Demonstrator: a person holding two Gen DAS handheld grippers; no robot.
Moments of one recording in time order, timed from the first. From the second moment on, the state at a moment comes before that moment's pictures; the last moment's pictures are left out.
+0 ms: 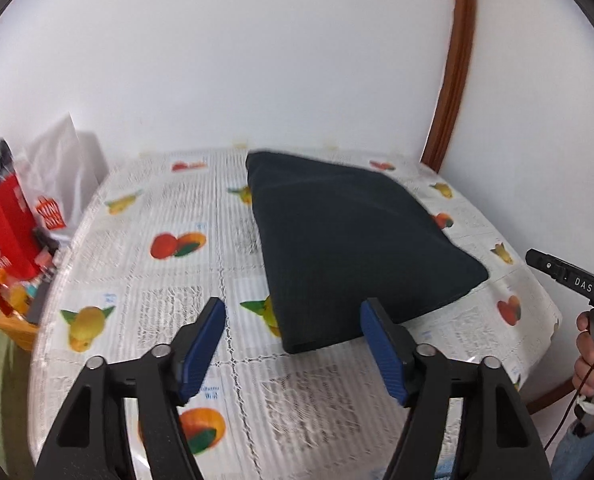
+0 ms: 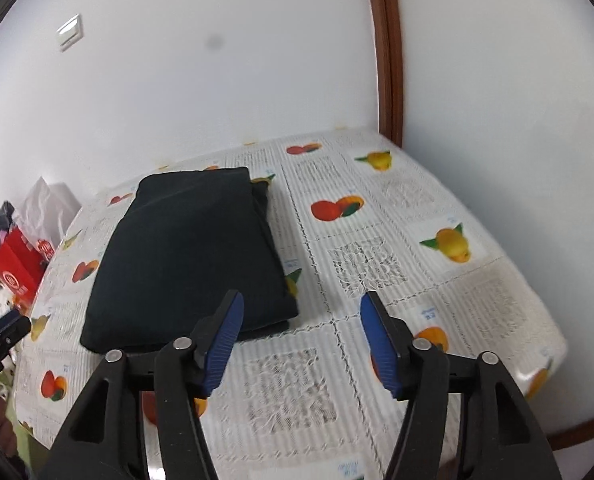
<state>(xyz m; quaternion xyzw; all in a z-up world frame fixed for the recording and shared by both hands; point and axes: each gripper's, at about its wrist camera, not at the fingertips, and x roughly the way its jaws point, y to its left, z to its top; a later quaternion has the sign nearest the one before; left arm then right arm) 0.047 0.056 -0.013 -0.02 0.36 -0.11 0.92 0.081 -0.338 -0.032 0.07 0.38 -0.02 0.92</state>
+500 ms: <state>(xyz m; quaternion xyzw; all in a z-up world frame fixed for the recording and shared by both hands) -0.043 0.028 0.048 -0.01 0.31 -0.08 0.95 -0.031 -0.290 0.039 0.00 0.32 -0.05 0.95</state>
